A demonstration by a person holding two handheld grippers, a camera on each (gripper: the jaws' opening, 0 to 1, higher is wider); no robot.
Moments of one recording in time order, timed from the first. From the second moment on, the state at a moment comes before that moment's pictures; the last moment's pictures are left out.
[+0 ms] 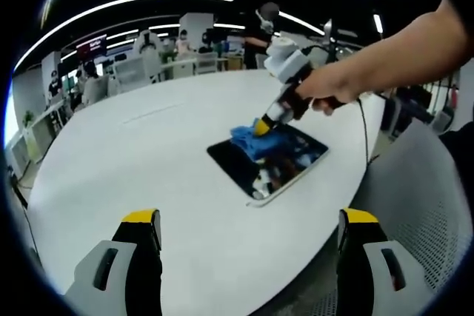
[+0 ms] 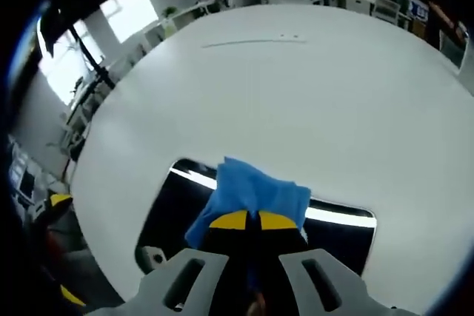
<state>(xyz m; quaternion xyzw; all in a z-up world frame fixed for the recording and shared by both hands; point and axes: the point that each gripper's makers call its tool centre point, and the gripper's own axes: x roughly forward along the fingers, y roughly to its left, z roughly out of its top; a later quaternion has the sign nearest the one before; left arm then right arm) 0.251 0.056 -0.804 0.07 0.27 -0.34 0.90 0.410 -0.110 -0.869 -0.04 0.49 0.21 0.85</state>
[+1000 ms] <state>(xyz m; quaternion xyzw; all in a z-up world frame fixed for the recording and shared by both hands) 0.253 0.055 -0.802 0.06 0.27 -0.34 0.90 0.393 -0.156 -0.868 -0.04 0.50 0.16 0.85</state>
